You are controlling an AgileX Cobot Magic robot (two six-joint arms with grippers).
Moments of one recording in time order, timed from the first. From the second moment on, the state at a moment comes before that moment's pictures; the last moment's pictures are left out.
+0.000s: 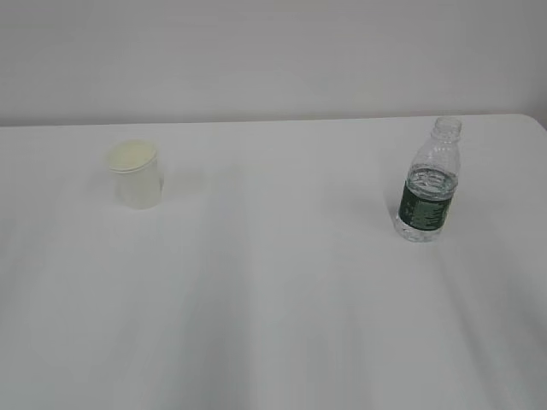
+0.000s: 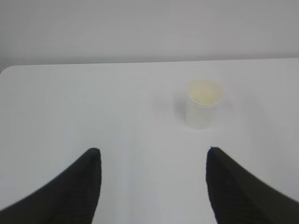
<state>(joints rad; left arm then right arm) 0.02 0.61 -0.56 -0.13 0.43 0.08 0.16 0.56 -0.46 -0.12 0.31 -0.06</state>
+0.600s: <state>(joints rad) 0.02 0.65 -0.44 -0.13 0.14 0.08 0.16 0.57 -0.38 -0.12 0.08 -0.06</state>
